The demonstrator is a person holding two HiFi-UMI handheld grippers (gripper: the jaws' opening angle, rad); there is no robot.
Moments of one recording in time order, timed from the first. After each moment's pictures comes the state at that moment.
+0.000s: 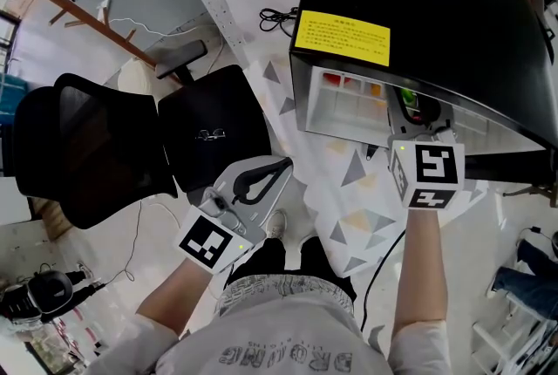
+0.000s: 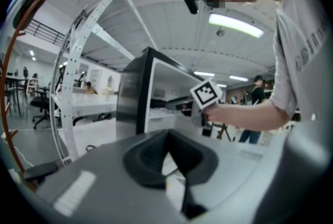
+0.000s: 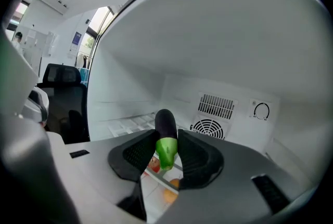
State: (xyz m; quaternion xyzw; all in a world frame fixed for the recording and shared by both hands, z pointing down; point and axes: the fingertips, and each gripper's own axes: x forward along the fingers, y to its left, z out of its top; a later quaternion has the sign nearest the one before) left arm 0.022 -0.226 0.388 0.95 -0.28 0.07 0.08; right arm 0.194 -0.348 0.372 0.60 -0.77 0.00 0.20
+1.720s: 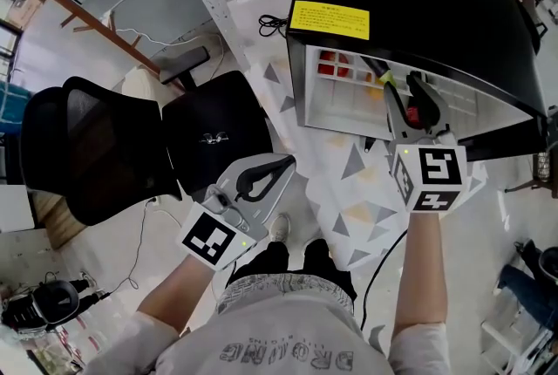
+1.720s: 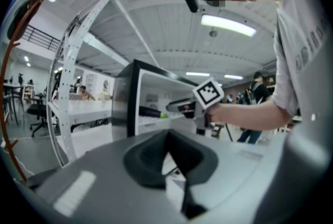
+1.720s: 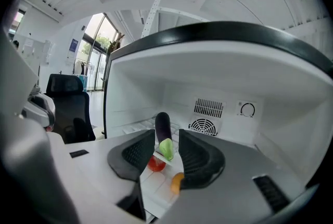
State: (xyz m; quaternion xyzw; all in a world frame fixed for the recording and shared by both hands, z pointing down) left arm 0.025 -0.198 0.367 0.96 -0.26 0.07 0.05; right arm 0.197 -0.304 0.353 0.61 -0.77 0.02 0.17
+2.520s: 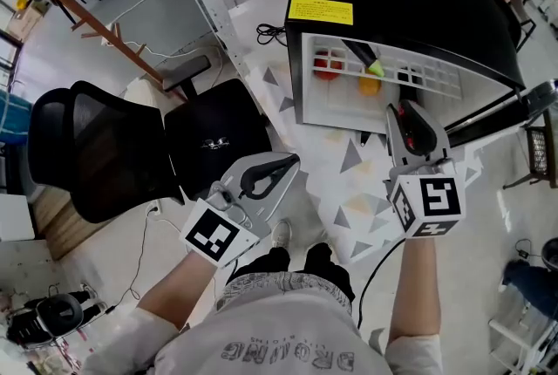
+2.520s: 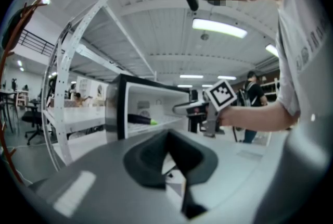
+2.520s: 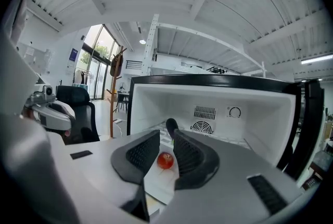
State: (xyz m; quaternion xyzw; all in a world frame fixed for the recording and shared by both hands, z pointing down) left arm 0.026 -0.161 0.340 0.97 -0.24 0.05 0.02; right arm 0.186 -0.223 0.325 0.62 -0.78 0.02 0.13
